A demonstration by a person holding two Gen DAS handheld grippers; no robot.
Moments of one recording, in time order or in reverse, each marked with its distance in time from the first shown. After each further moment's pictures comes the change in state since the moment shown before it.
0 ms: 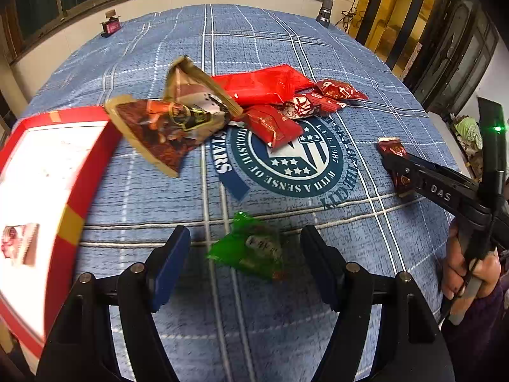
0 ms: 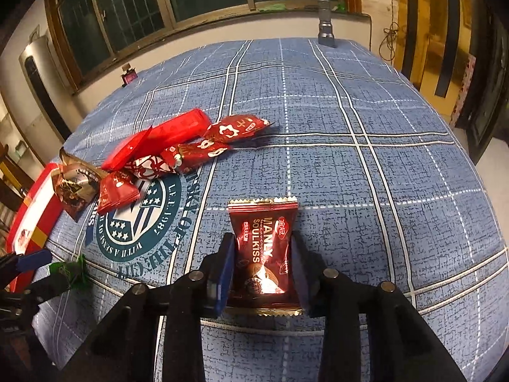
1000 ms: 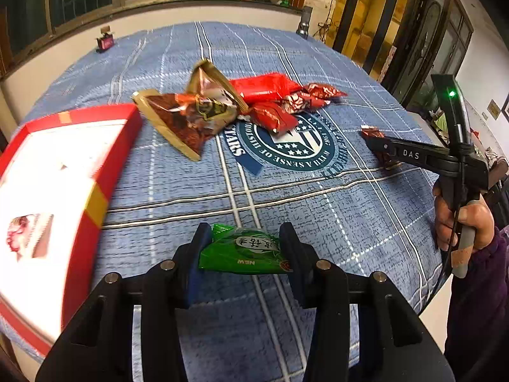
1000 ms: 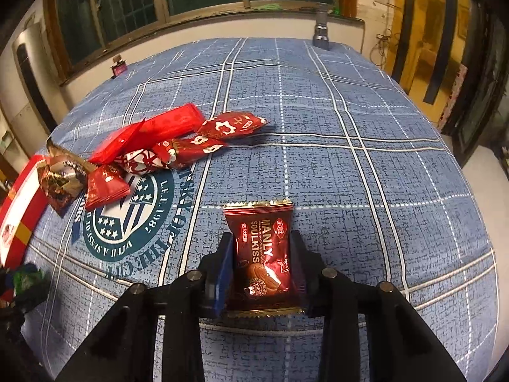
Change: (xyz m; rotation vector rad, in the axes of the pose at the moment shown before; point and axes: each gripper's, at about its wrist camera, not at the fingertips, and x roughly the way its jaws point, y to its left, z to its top) left arm -0.035 0.033 -0.036 0.081 -0.097 -0.066; right arm 0.002 0.009 -0.001 0.000 -0.002 -0.099
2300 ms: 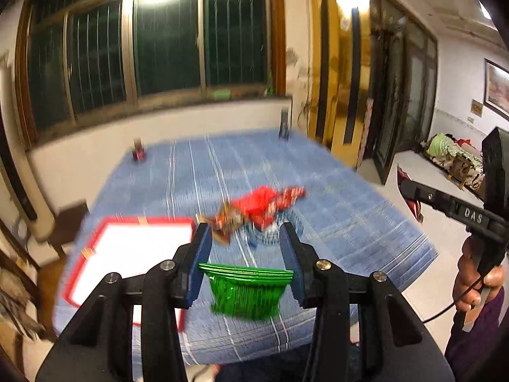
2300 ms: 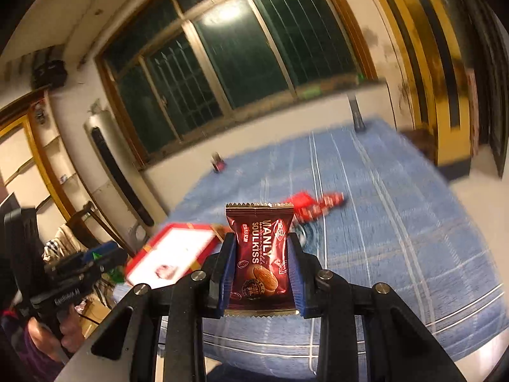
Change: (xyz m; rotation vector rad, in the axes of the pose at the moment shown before) left arm -0.243 -0.032 -0.003 0.139 -0.421 0.065; right arm -0.292 0.043 -0.075 0.089 -0.453 0.362
